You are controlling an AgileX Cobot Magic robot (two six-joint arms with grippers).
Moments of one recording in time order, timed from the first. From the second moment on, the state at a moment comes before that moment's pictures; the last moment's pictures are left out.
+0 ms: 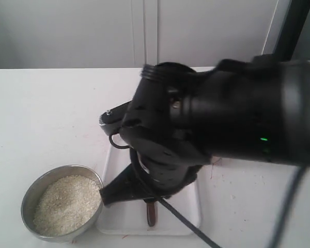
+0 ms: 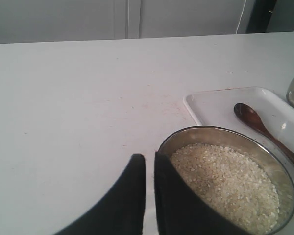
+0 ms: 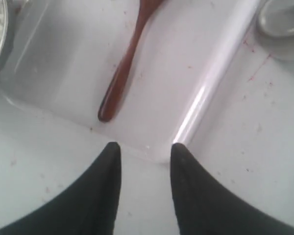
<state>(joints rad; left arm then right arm) -0.18 0.00 0.00 -0.16 0.07 -0.02 0.93 1.61 -1.17 -0.38 1.01 0.78</state>
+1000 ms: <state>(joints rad) -0.18 0.00 0.00 -0.16 0.07 -0.02 1.24 0.86 -0.71 -0.34 1.04 0.74</state>
